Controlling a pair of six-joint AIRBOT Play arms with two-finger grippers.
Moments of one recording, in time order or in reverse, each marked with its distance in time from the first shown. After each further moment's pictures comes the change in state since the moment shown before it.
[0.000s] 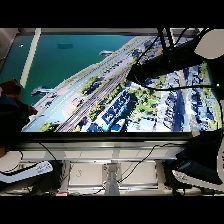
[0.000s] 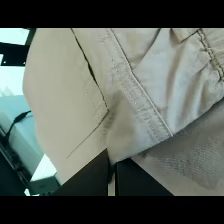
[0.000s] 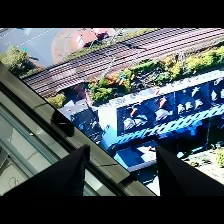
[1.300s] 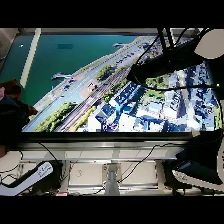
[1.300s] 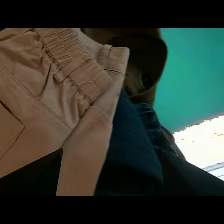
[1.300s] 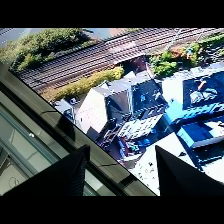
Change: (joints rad) left arm -0.091 0.173 0.000 -0.418 0.090 0.025; right arm 0.000 0.000 0.000 0.000 0.000 0.000
